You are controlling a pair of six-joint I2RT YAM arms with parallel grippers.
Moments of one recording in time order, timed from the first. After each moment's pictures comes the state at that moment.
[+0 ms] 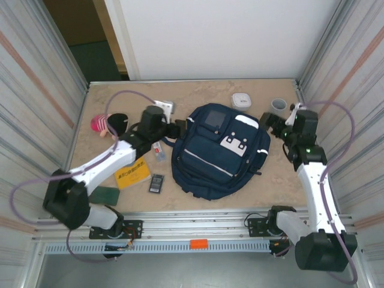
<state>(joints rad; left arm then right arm) -0.60 1.46 1.04 -0.15 -0.01 -0.29 -0.06 0.94 0.85 -0.48 -0.18 0.44</state>
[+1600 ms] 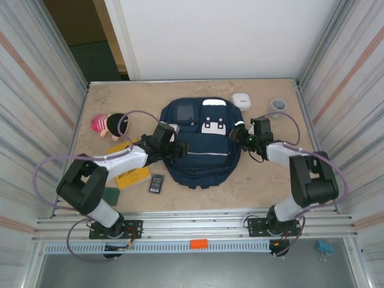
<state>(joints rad) -0.64 1.53 0.86 -0.15 -0.01 -0.40 0.17 1.51 0.71 0.06 -0.26 0.68</state>
